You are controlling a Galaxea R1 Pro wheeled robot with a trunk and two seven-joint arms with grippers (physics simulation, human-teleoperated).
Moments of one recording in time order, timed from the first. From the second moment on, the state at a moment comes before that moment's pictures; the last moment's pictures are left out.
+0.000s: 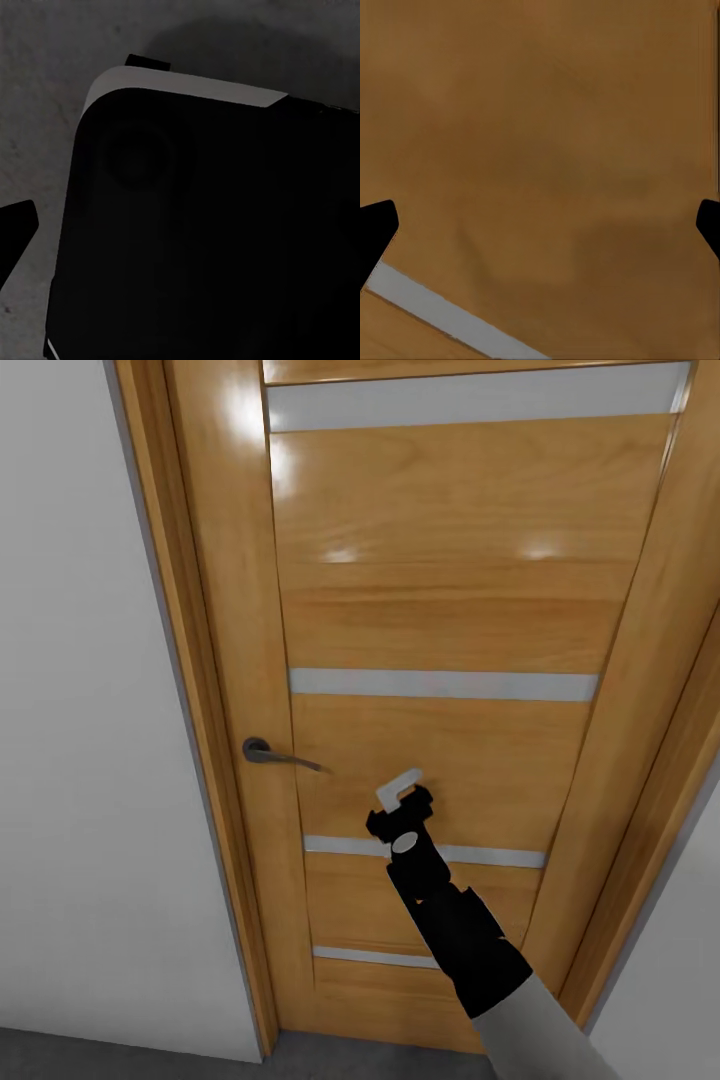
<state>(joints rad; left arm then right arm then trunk) 0.00 -0.02 -0.01 -0.09 0.24 -0.04 0.01 -0.64 0.17 0.45 -1.29 0.39 0.75 -0.12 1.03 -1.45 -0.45</state>
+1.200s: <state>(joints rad) 0.00 -0.02 -0.01 -0.09 0.24 -0.04 0.01 -0.97 0.17 0.30 -0.76 0.37 0.53 -0.27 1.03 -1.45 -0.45</state>
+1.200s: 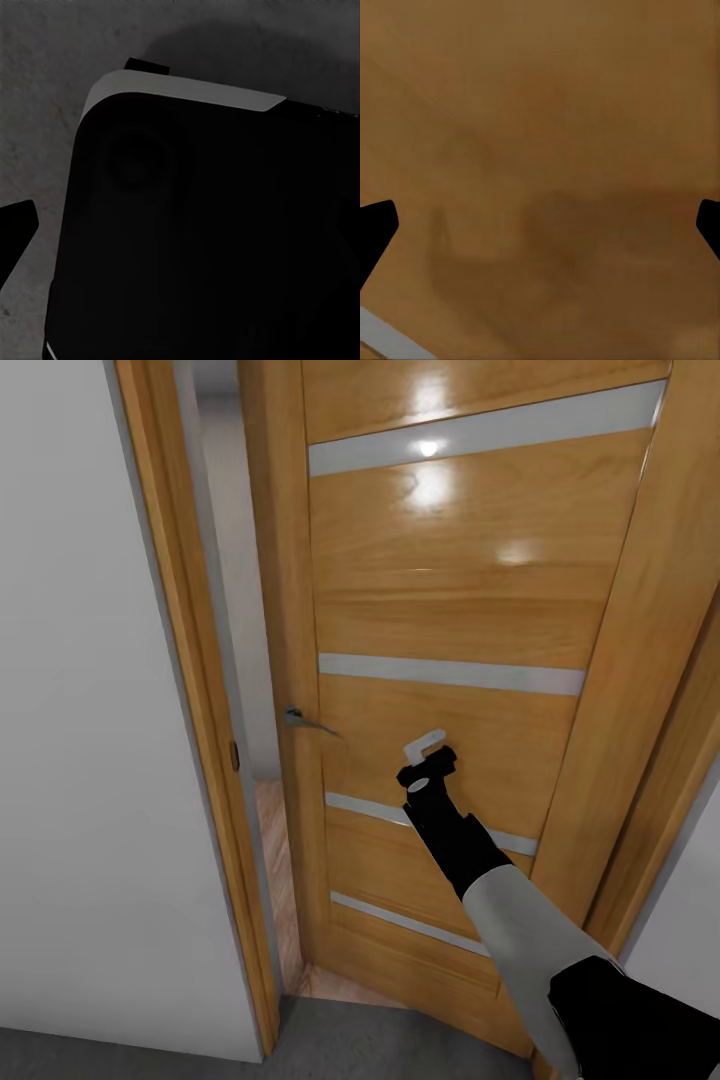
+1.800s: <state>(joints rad) 0.00 -0.02 -0.02 -0.09 0.23 -0.04 0.01 -0.97 0.17 0.30 -0.76 0.38 0.53 -0.27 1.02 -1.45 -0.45</state>
